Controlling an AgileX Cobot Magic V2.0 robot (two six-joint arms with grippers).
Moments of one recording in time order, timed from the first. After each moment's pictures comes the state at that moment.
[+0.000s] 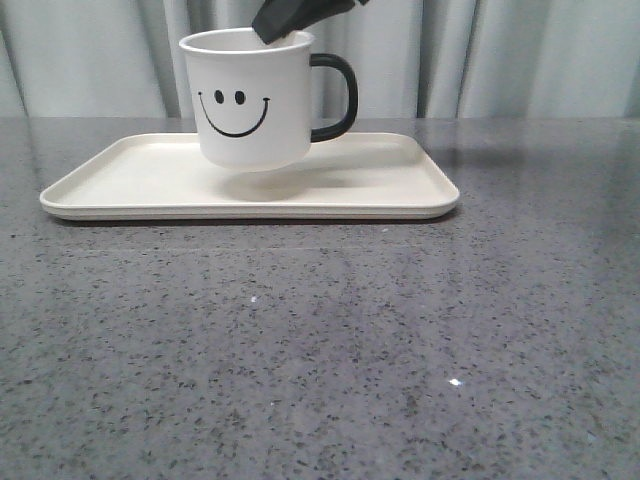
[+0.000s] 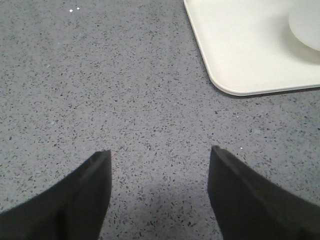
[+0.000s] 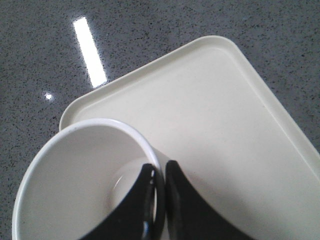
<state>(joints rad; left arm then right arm) -0.16 0.52 -0.60 0.04 0.75 -0.13 0.36 2.15 -2.20 0.81 1.24 -0.82</state>
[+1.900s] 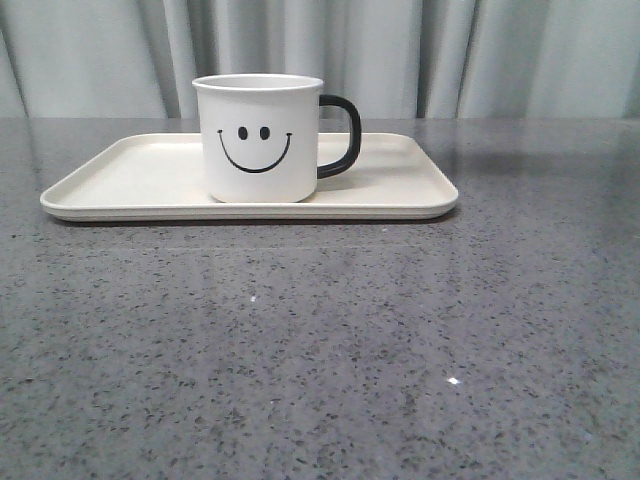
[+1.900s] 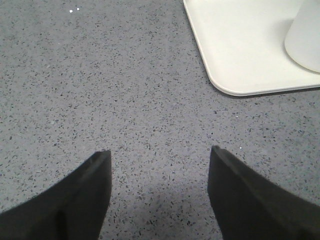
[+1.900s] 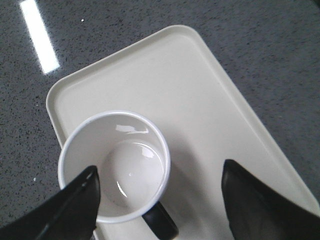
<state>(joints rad) -0.16 0.52 -0.60 0.04 0.75 -0.13 0.36 1.95 -2.14 0.60 1.25 -0.72</state>
